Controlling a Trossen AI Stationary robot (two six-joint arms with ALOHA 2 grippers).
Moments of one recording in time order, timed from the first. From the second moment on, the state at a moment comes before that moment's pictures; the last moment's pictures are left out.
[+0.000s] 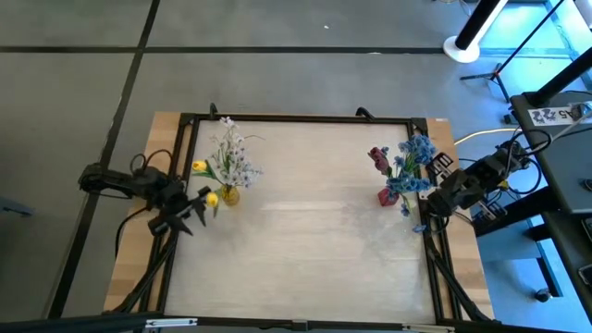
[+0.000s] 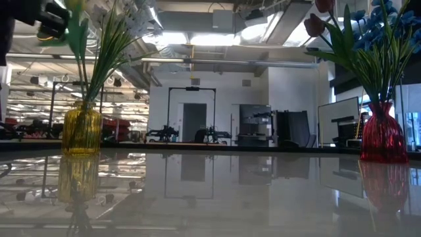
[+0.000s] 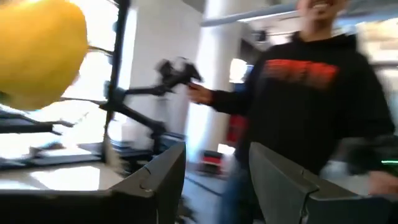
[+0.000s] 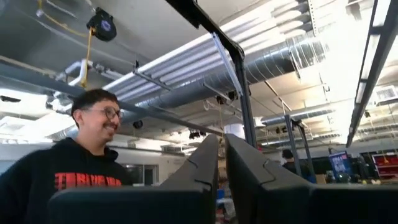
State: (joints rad) left arm -0.20 0.01 0.01 0.33 0.53 -0.34; right arm 0.58 0.30 0.49 0.54 -0.02 0.09
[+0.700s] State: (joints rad) left arm -0.20 0.01 0.01 0.19 0.35 -0.29; right arm 0.58 0.18 0.31 0.60 0.01 0.15
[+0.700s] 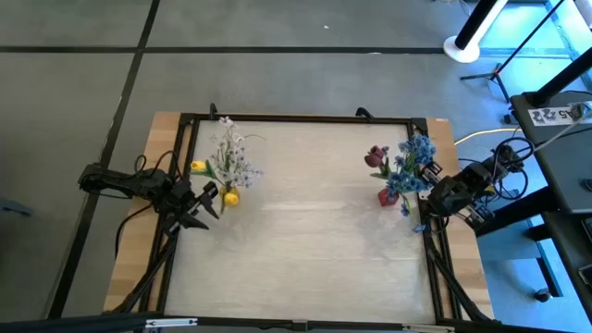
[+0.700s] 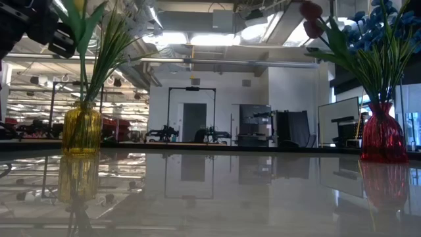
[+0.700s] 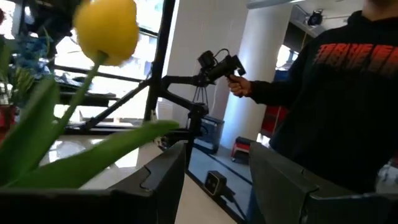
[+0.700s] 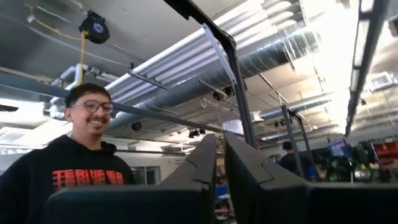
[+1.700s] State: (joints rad) left arm -0.20 0.01 0.01 0.14 0.36 -0.34; right arm 0.58 0.02 0.01 0.72 -0.35 0.24
